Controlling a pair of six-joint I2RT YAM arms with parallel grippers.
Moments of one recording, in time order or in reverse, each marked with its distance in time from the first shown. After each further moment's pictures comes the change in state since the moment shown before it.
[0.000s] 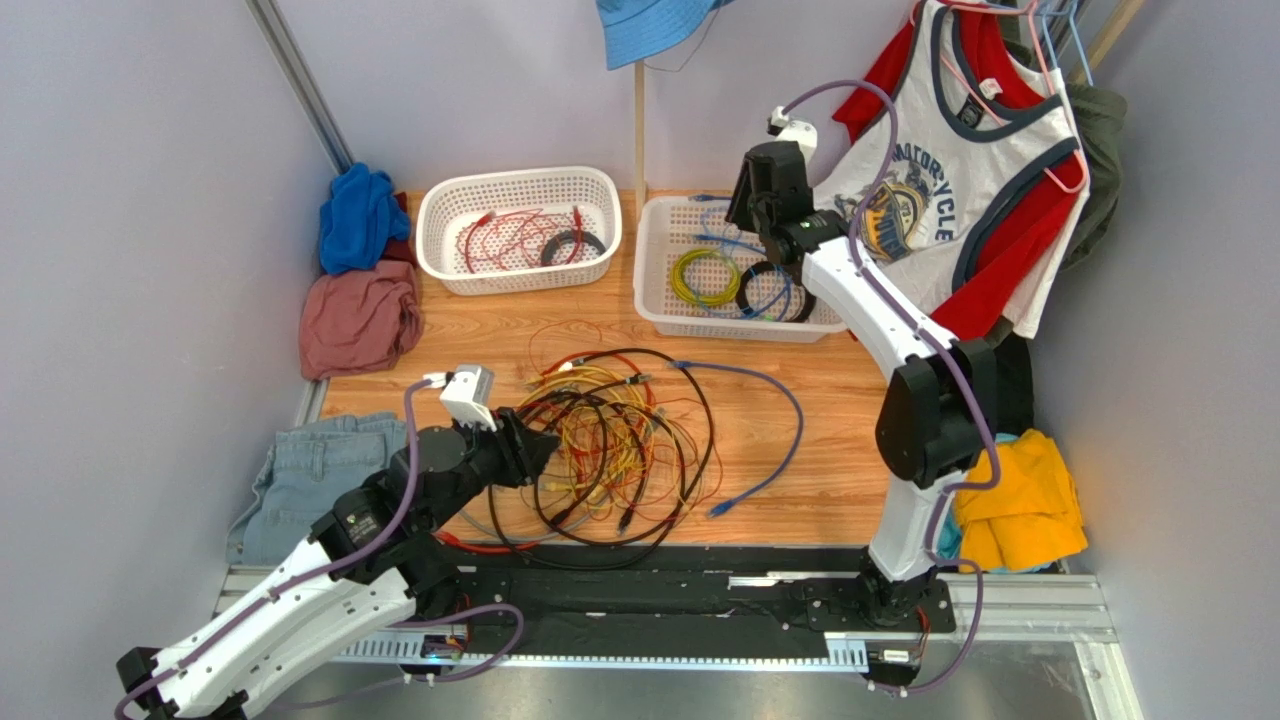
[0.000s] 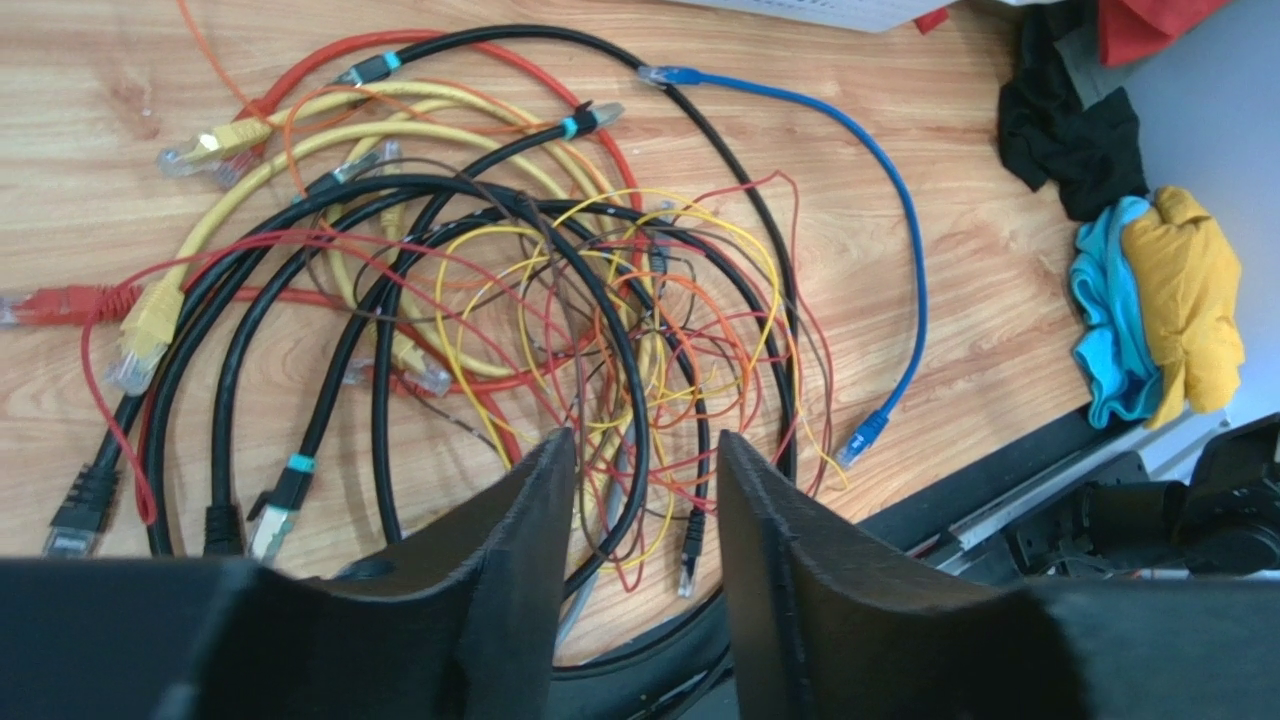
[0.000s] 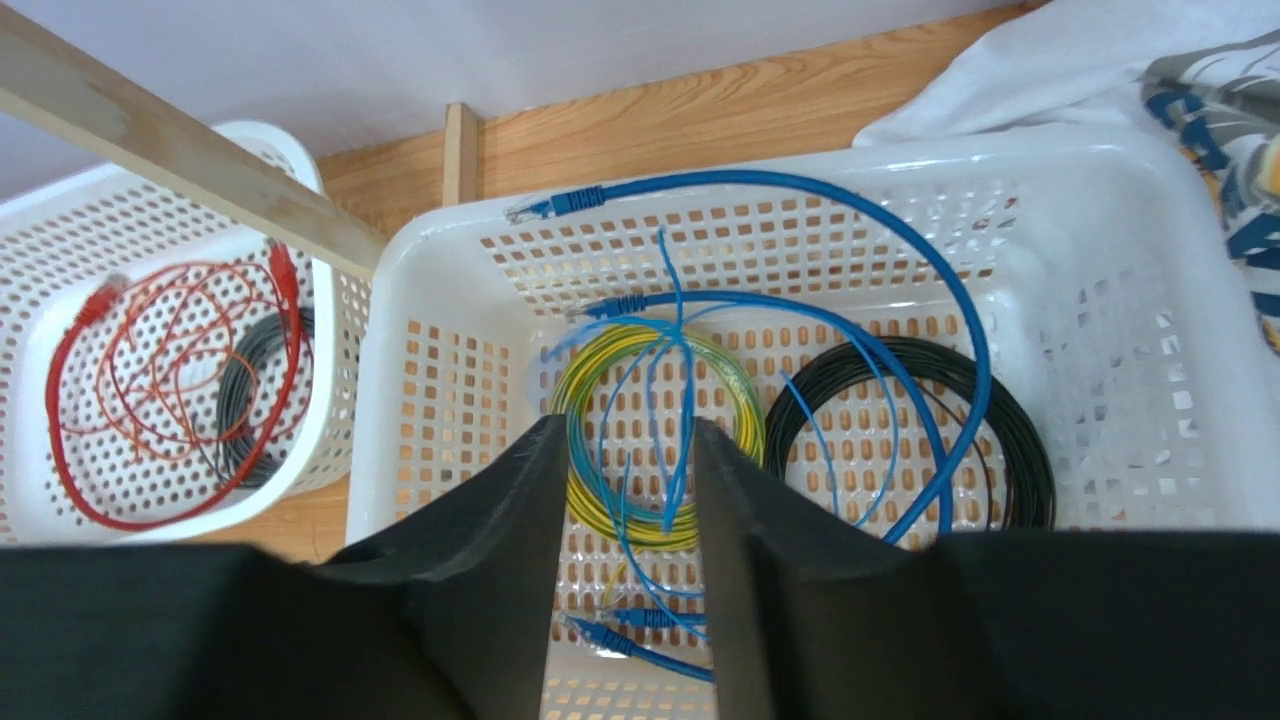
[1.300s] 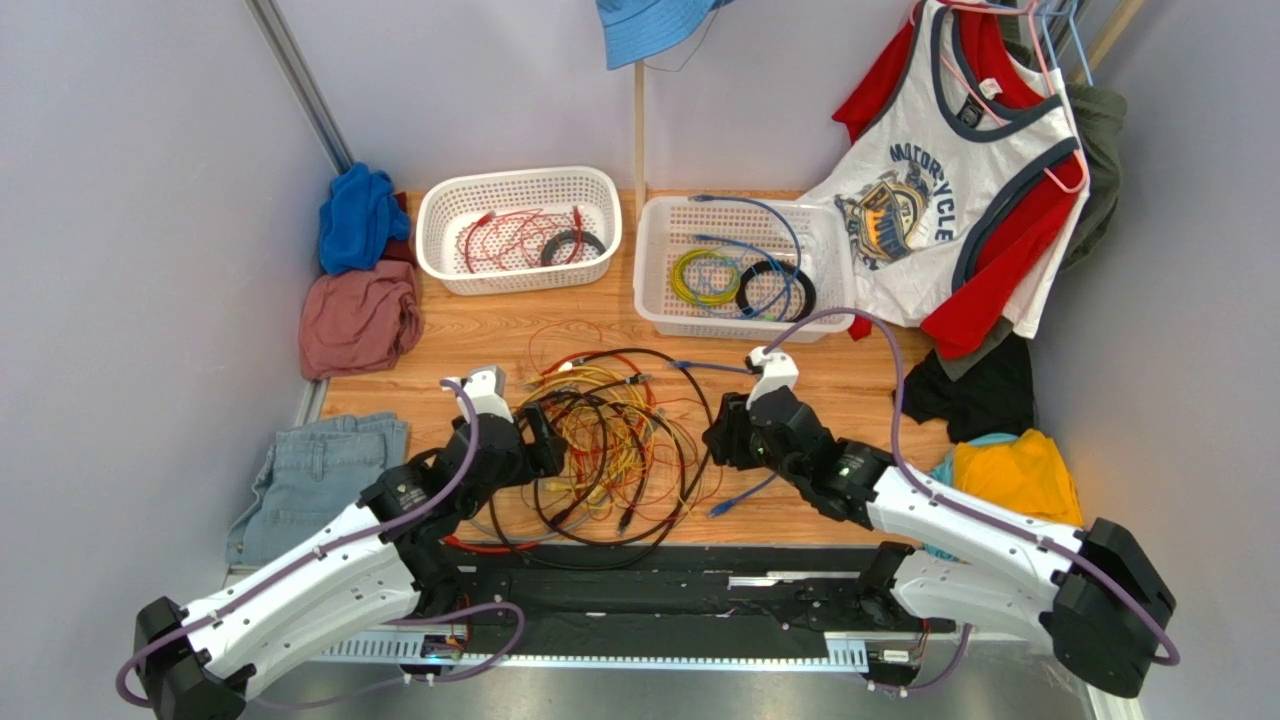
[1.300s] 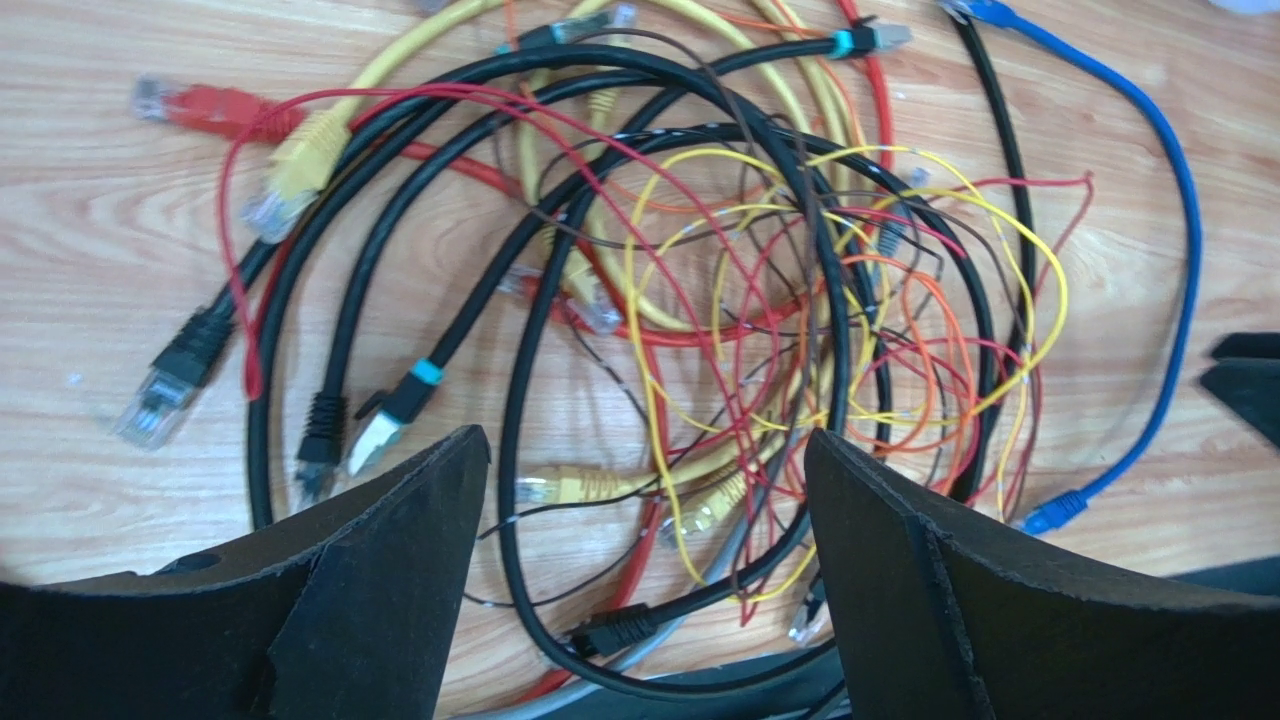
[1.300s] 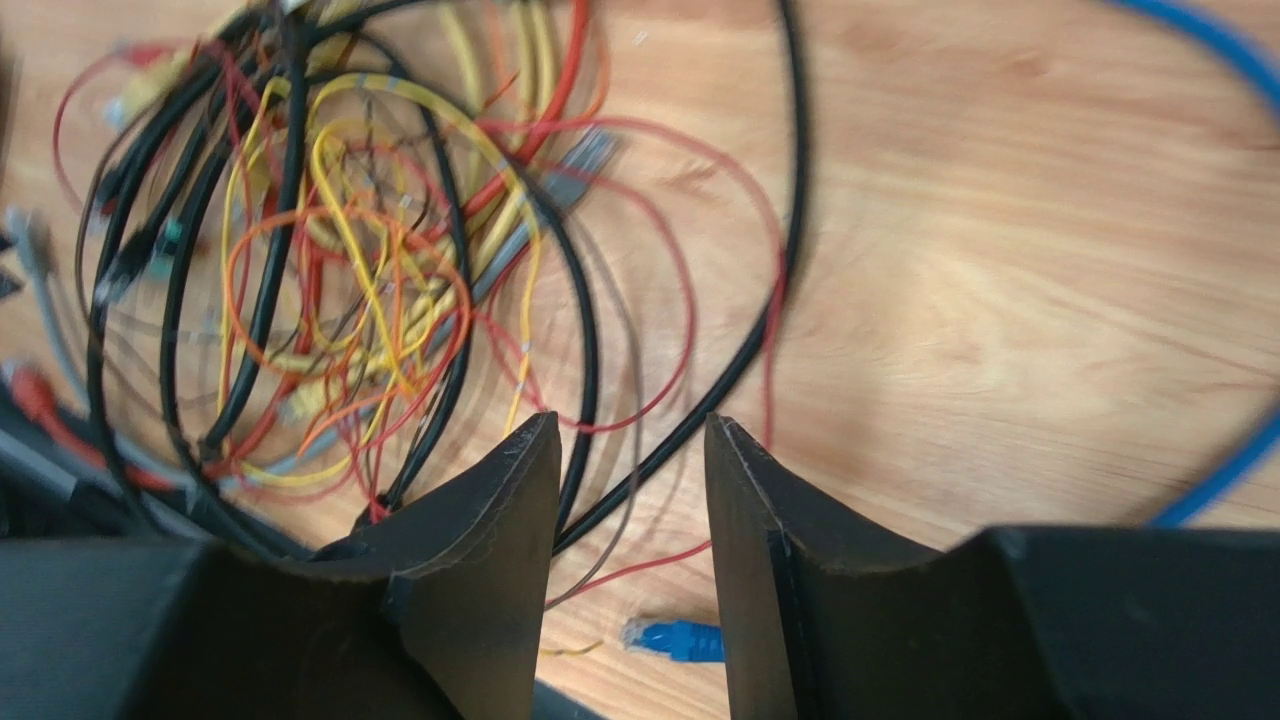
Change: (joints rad) left arm 0.012 0.241 -0.036 -0.029 -0.161 -0.182; right arm 0.483 -0.829 -1.170 0.159 -0.109 0.202
